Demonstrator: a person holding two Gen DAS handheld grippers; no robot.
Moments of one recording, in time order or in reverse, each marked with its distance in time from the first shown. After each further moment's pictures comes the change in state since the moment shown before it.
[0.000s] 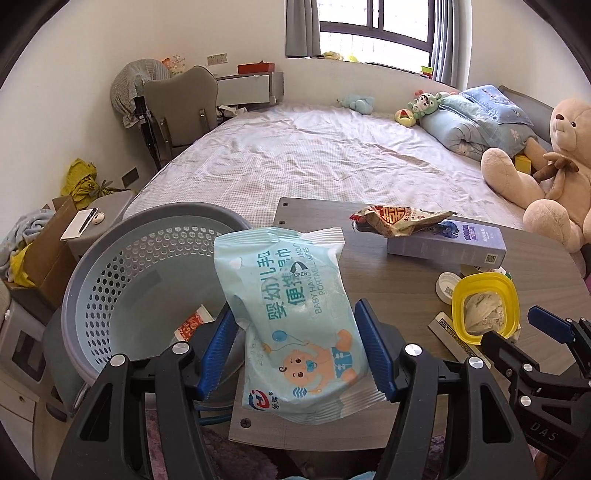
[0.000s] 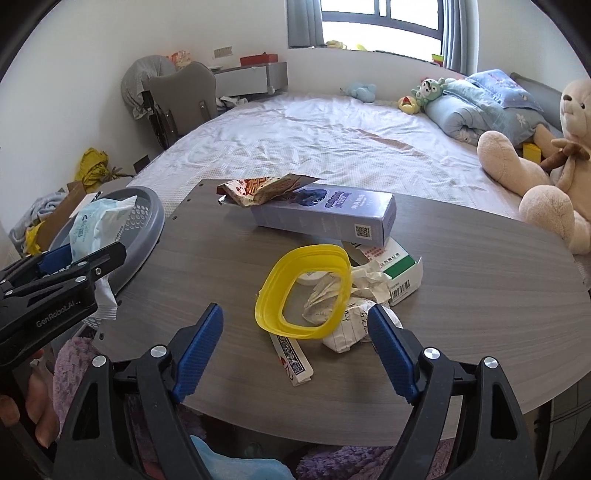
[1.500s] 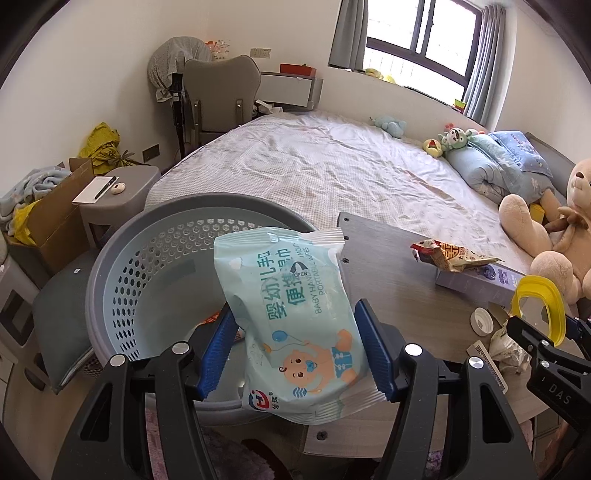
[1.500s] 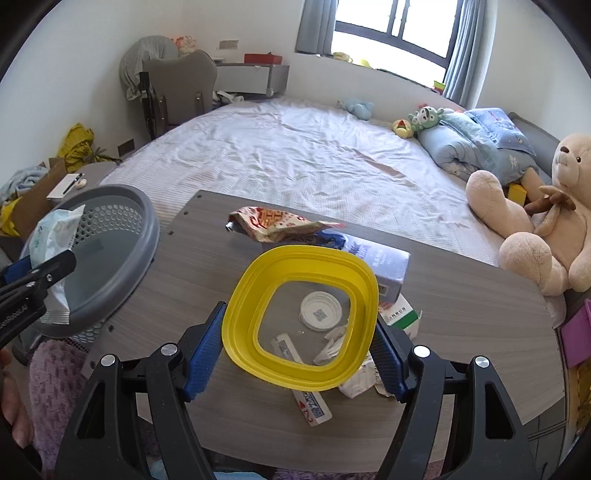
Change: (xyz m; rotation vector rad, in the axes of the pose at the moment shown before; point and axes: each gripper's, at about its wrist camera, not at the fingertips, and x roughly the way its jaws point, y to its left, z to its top) left arm 0.002 0.083 0.002 -0.178 -0.027 -0.005; right arm -0.004 0.049 0.042 -0.101 -0.038 -0.074
